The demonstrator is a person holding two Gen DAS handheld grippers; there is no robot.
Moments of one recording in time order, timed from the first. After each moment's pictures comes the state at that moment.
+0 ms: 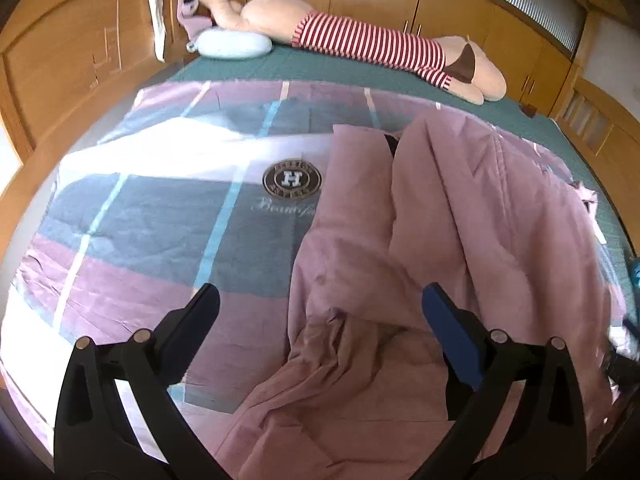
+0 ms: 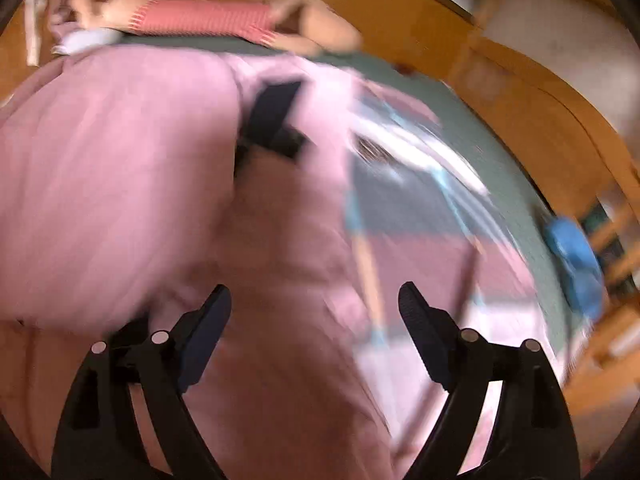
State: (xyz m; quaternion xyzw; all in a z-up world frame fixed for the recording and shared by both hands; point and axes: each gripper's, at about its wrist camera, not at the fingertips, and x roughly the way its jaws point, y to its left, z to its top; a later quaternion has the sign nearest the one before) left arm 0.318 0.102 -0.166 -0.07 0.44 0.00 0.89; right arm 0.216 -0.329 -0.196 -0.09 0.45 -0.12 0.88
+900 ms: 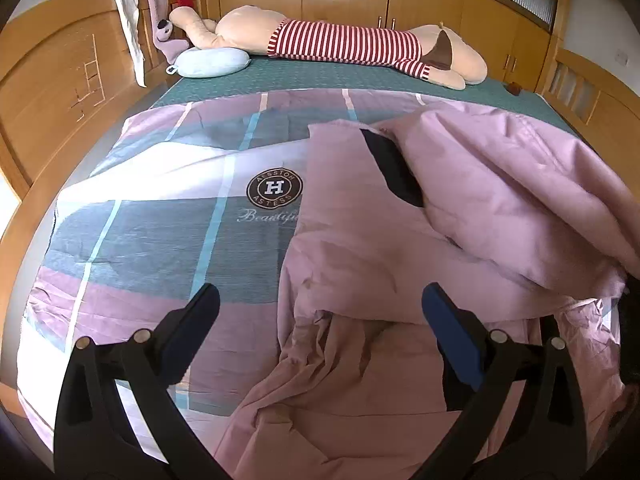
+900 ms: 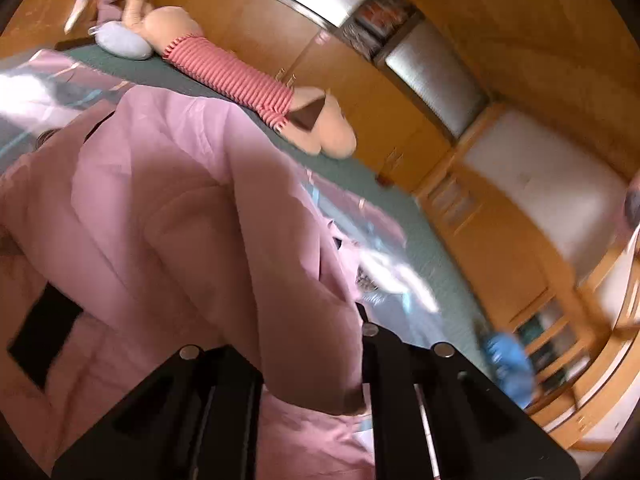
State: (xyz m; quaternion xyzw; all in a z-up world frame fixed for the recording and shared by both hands) left arm 0.302 0.074 -0.156 -0.01 0.43 -0.01 0.90; right arm 0.298 -0.165 -0.166 -0.30 0.28 -0.12 0.90
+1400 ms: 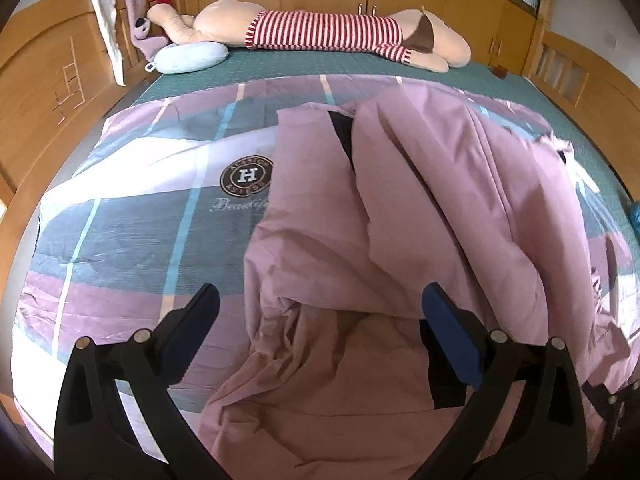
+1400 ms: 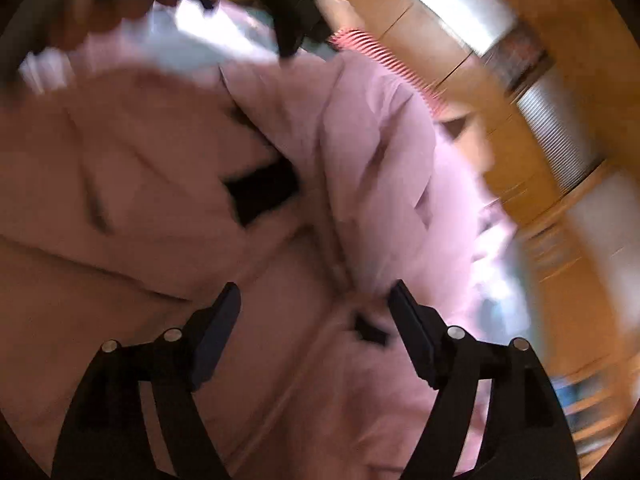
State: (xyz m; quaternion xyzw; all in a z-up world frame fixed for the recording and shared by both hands) left arm 0.303 0.049 -0.173 0.01 0.44 -0.04 0.90; right arm 0.245 -0.117 -0.209 -0.28 0.37 0.14 0.87
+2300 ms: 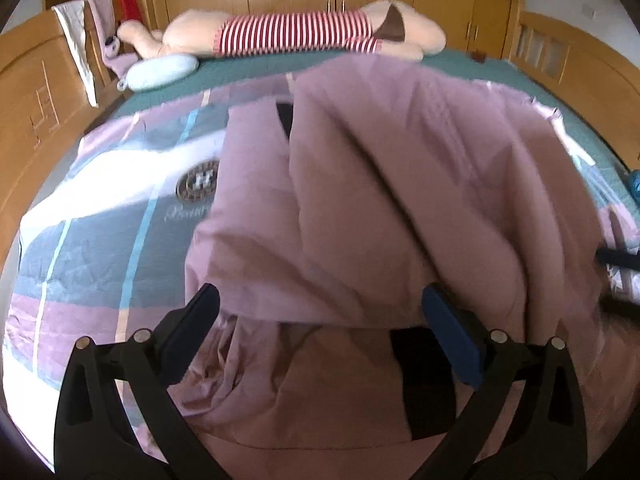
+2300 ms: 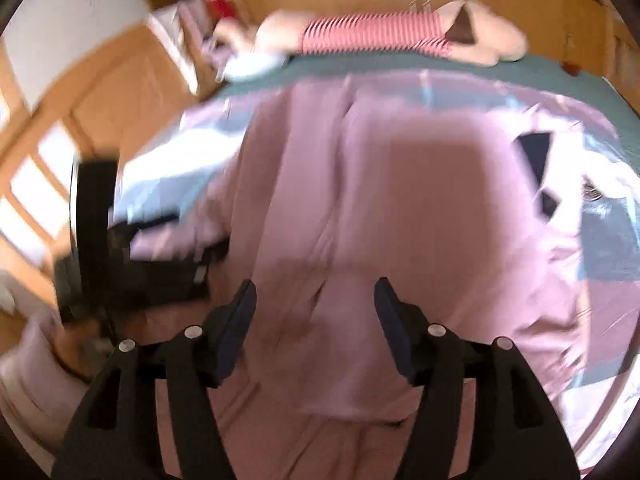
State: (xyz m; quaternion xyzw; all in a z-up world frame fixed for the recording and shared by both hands) left arm 0.305 0.006 -0.201 0.04 0.42 -0.07 0.91; right arm 0.446 -0.183 -0.171 0.06 0.44 0.22 0.87
